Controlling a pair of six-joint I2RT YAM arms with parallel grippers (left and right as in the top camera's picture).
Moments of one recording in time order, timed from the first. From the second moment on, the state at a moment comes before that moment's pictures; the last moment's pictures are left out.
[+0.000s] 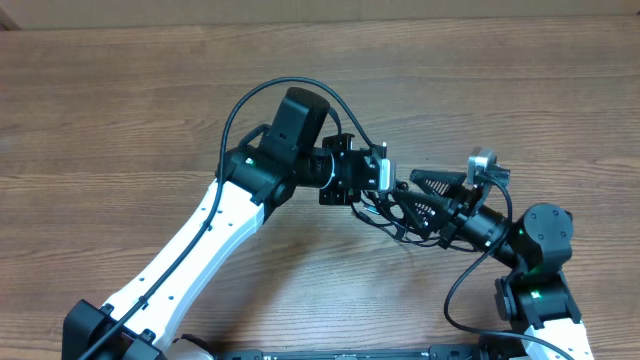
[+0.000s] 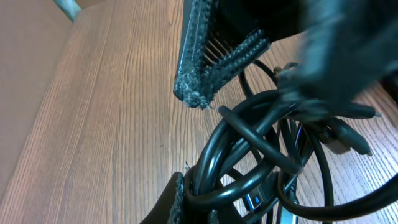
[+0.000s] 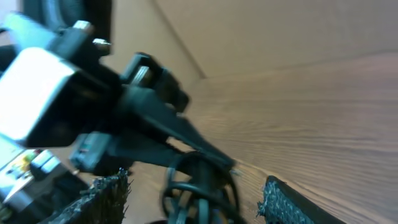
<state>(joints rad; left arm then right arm) -0.56 1.52 1.26 -0.54 0.71 0.93 0.12 0.77 0.41 0.27 -0.79 0.53</state>
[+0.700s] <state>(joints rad) -0.56 1.52 1.26 -0.34 0.60 0.76 0.12 0.78 0.41 0.33 -0.89 0.54</state>
